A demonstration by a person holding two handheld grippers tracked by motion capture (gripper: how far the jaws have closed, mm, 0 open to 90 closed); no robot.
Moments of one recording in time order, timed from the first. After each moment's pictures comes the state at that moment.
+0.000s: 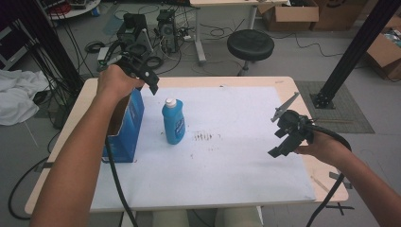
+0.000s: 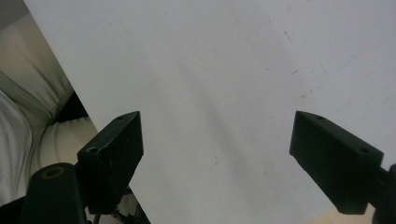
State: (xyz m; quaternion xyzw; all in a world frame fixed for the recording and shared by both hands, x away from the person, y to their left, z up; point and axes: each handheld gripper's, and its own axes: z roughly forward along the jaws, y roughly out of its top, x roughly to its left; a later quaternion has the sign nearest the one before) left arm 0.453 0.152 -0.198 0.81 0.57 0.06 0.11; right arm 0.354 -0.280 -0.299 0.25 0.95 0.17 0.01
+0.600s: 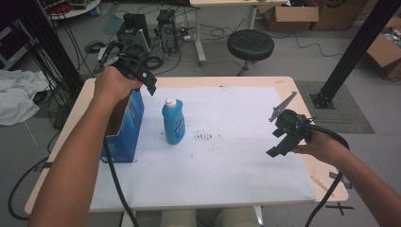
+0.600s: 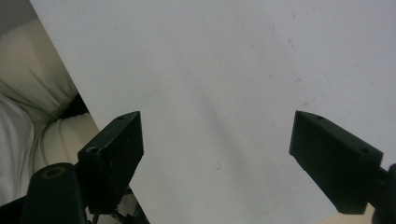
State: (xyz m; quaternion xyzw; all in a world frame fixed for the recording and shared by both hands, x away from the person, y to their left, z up) left arm 0.445 0.157 -0.195 0.81 0.57 0.07 0.11; right arm 0.355 -0.275 -0.297 0.24 0.96 0.17 0.00
